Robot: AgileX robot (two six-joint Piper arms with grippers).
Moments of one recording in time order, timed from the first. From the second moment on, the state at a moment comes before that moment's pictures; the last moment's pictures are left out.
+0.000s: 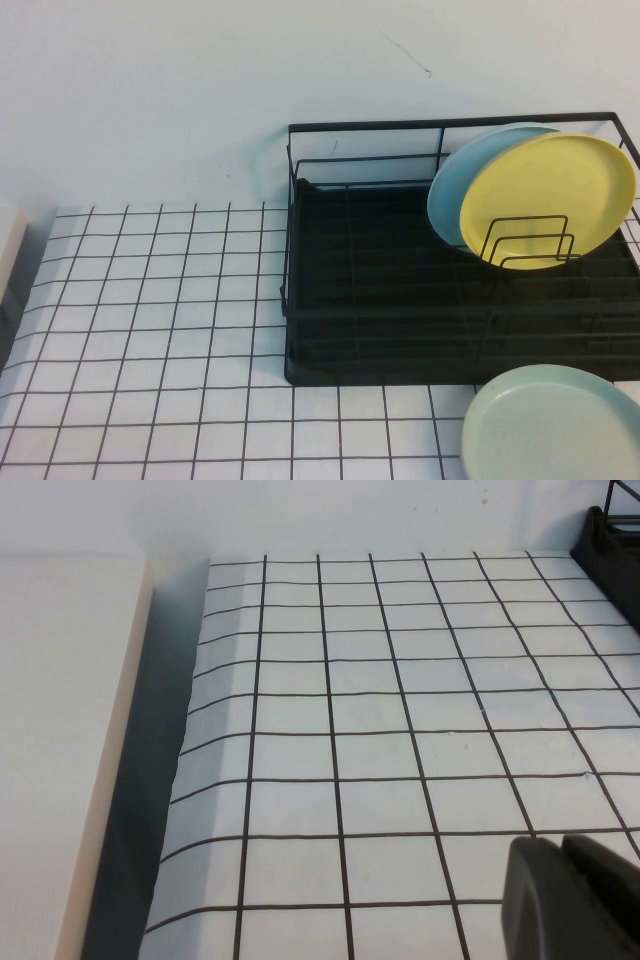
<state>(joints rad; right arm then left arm) -0.04 -0.01 0.02 -0.08 0.41 -0.10 0.01 -0.01 0.02 -0.13 0.37 0.04</state>
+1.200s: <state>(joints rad) -0.04 -0.01 0.03 -0.17 -0.63 -0.08 0.01 -0.01 0.02 -0.13 0.37 0.04</state>
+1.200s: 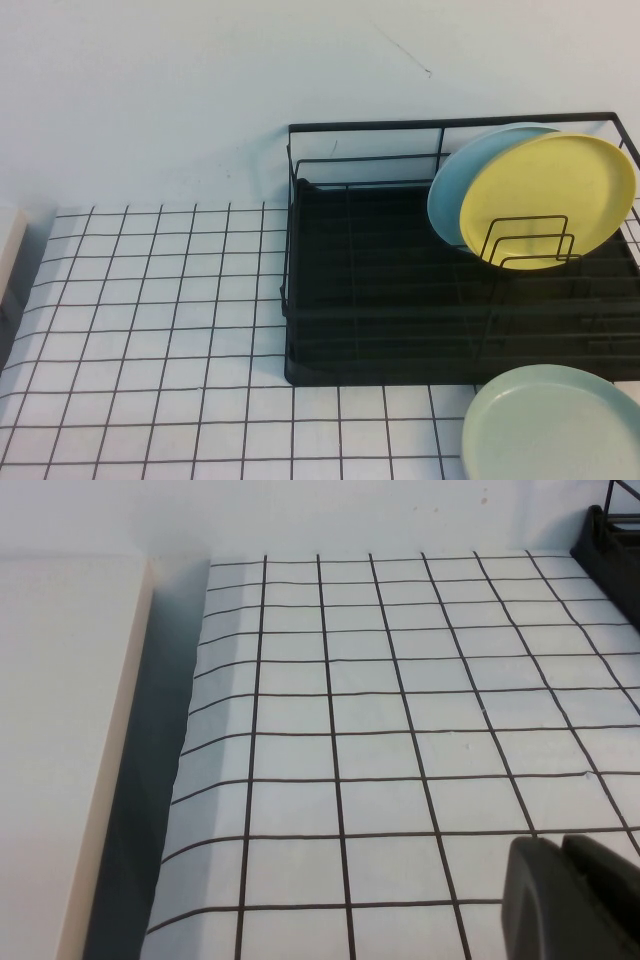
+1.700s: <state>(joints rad) -0.04 0.12 -0.46 -0.13 0.22 -0.10 0.01 -0.01 0.02 -0.13 0.37 0.04</state>
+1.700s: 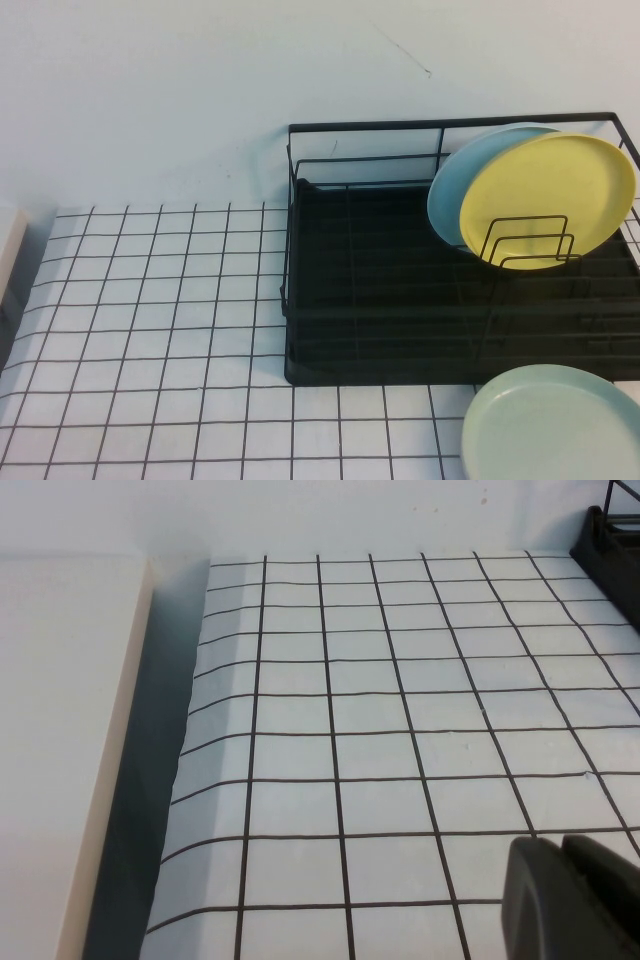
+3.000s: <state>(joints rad) -0.04 1.75 -1.27 0.75 0.45 -1.76 0.01 -0.01 0.02 -0.13 0.37 0.04</state>
